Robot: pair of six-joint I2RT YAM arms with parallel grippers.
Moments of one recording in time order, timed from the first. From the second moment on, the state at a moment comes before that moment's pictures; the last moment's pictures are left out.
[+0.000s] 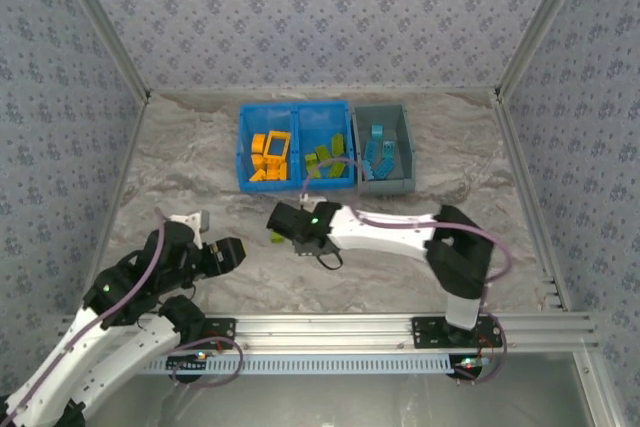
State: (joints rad) left arm -0.70 0.46 0.73 -1.01 0.03 -0.87; right arm 1.14 1.74 1.31 -0.87 0.34 1.03
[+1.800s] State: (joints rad) left arm -1.11 1.17 1.27 -0.50 -0.14 -0.69; right arm 0.49 2.22 1.90 -1.19 0.63 0.64
